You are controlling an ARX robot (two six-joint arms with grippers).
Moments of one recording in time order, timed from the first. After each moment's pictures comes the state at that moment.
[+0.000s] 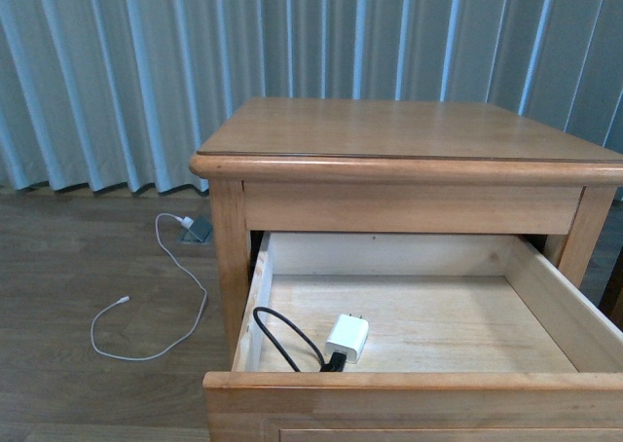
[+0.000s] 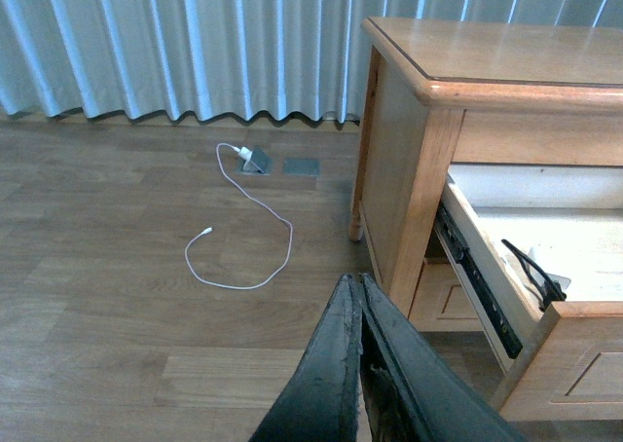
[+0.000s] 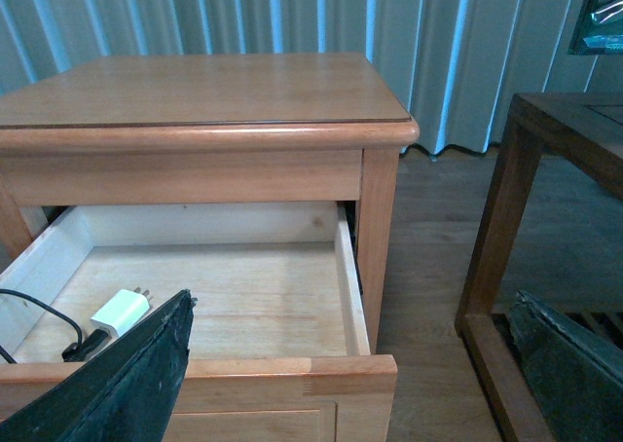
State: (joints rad) left arm 0.00 0.05 0.05 -0.01 0.00 0.00; right arm 0.00 0.35 0.10 0.24 0.00 0.00
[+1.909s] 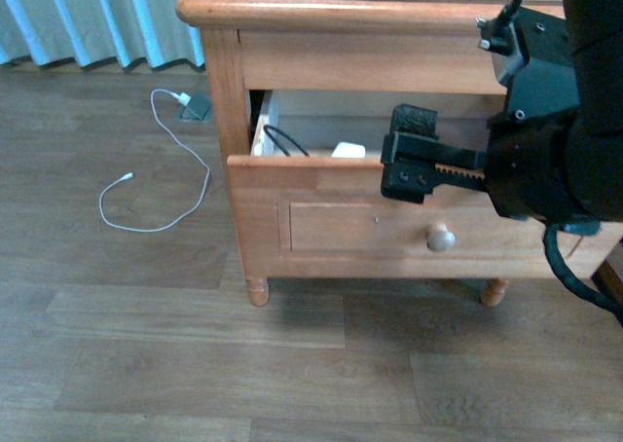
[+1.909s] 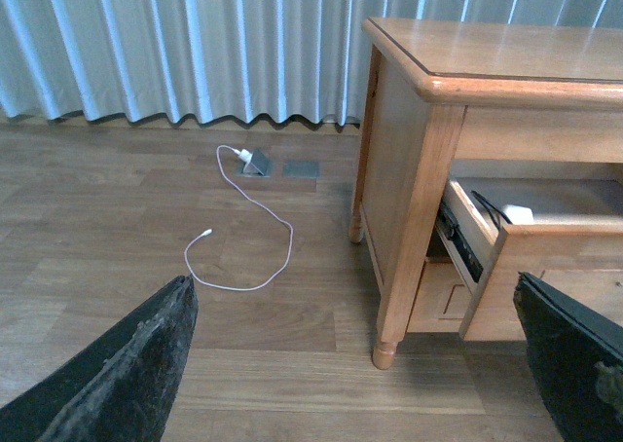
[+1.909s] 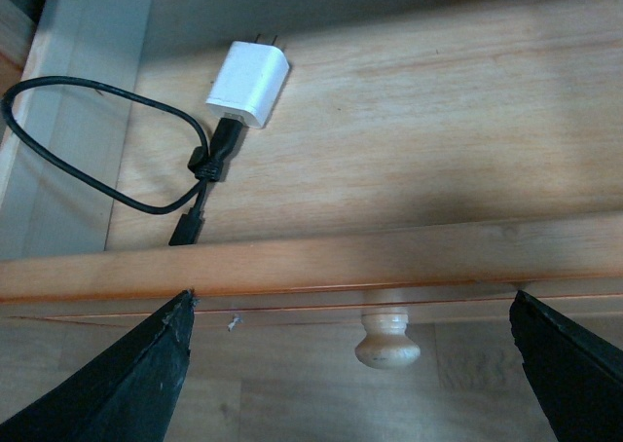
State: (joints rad) left arm 0.00 0.00 0.01 -0.01 0.00 0.00; right arm 0.39 1.78 0.82 0.34 0.14 0.39
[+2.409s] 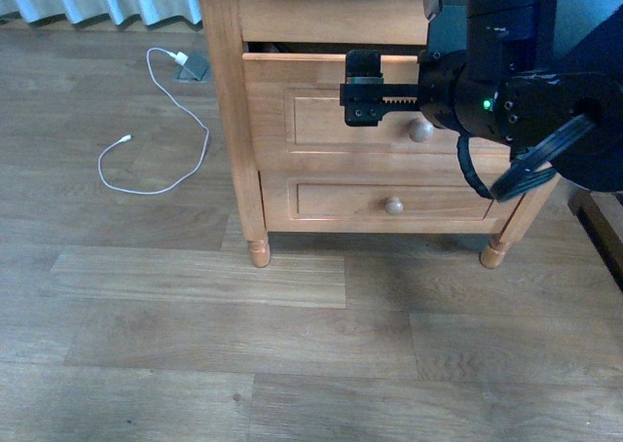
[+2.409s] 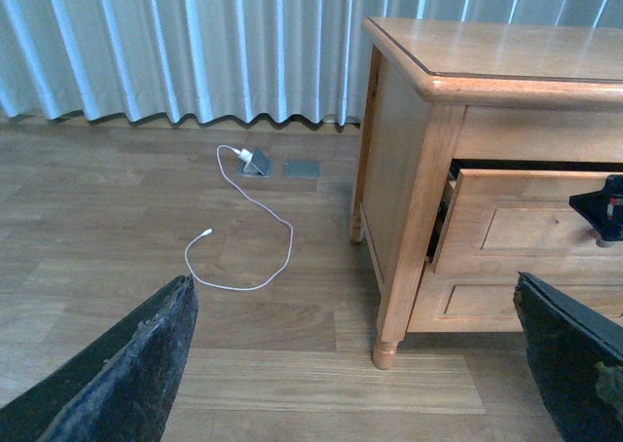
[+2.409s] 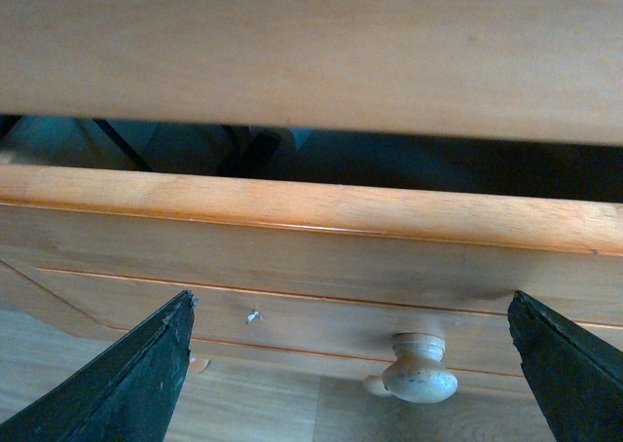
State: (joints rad) left arm 0.00 0.00 0.01 -0.01 0.00 0.00; right arm 0.36 2.16 1.09 0.67 0.16 0.13
